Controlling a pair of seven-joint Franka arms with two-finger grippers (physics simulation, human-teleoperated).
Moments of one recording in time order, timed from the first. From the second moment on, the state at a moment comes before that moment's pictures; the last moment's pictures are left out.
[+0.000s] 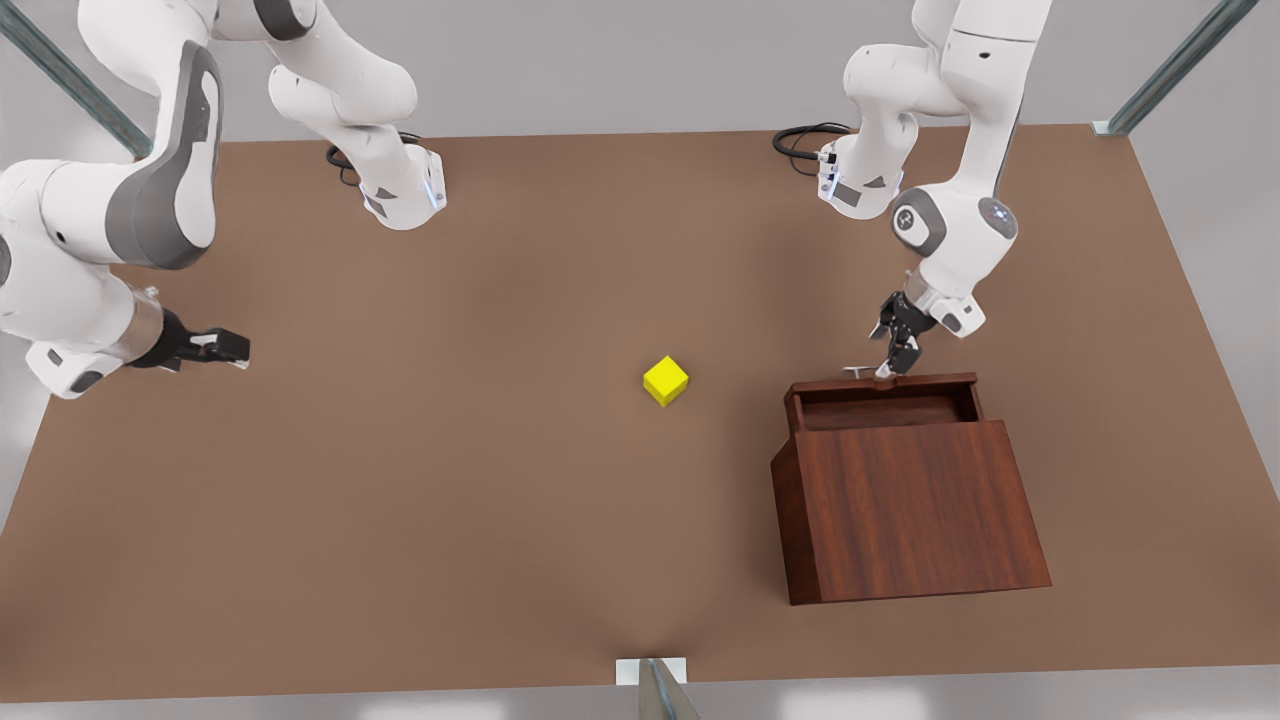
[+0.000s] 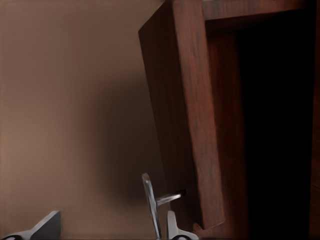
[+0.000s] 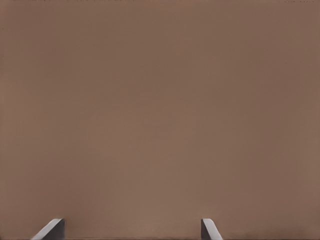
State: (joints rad) left arm -0.20 -0.09 0.01 -2.66 -0.67 2.82 -0.97; right arm 0.00 0.16 -0.03 -1.45 -0.04 1.48 -0.11
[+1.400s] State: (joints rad) left arm -0.46 0.48 -0.22 -1.47 -0.04 1.89 -0.01; right arm 0.00 0.17 -0.08 -1.37 -0.01 1.46 -0.11
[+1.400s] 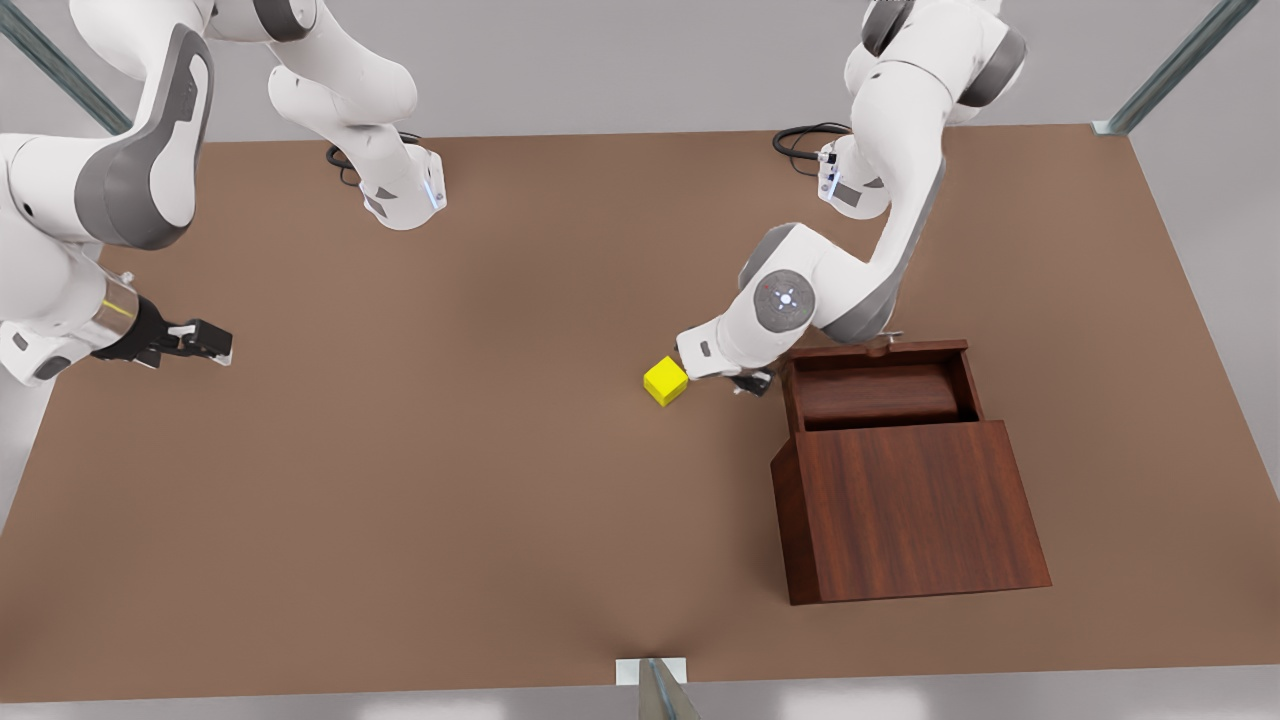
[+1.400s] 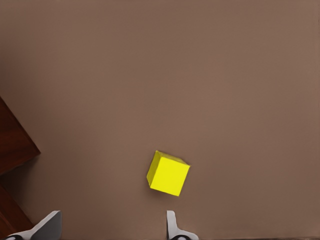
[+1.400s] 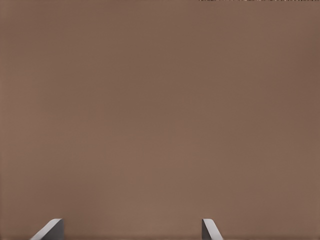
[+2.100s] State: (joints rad) left arm -0.64 0.64 -0.21 -1.68 0.24 2.24 -0.01; right arm -0.01 0.17 -0.08 -1.37 -0.01 1.46 -0.11
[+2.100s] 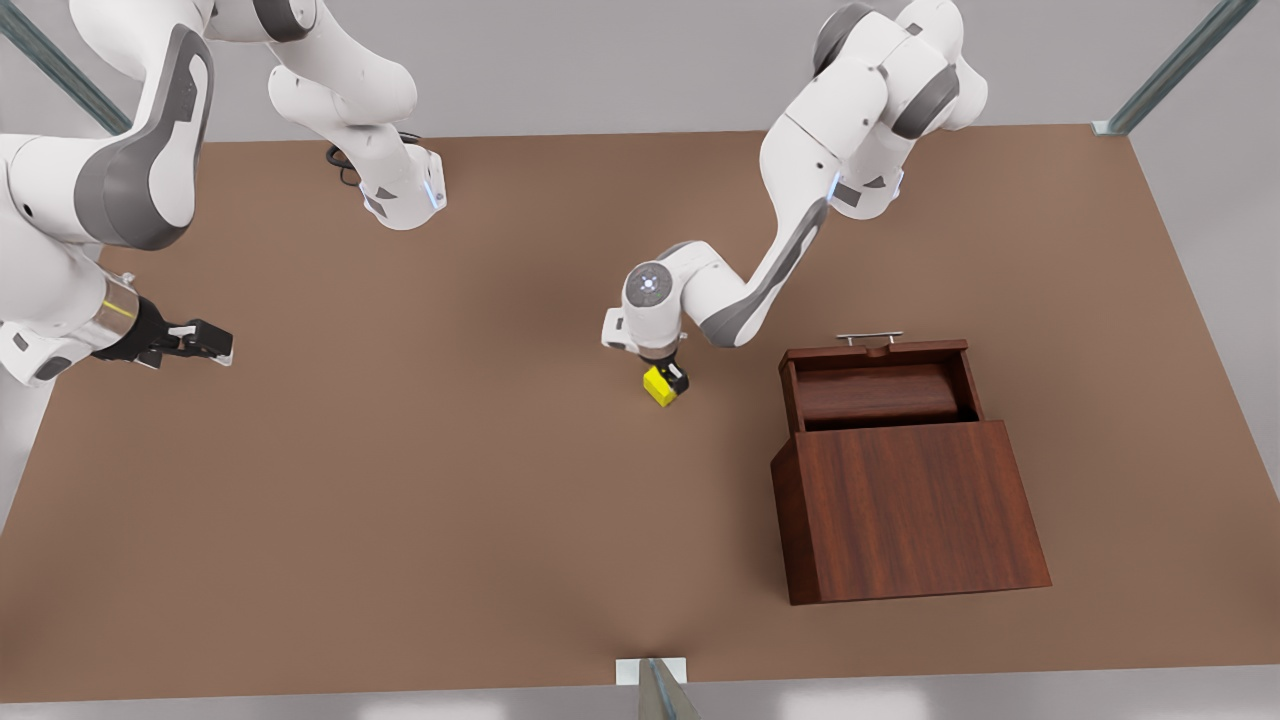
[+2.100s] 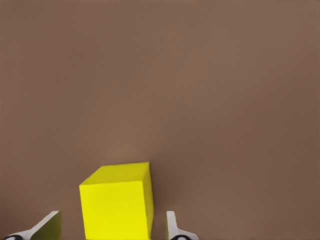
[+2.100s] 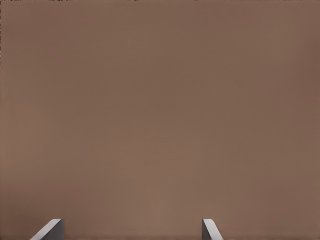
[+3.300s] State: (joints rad) left arm -0.65 0.71 -0.19 -1.74 0.35 2.38 -0.09; right arm 0.00 0.18 -0.08 -1.37 -0.01 1.46 -0.11
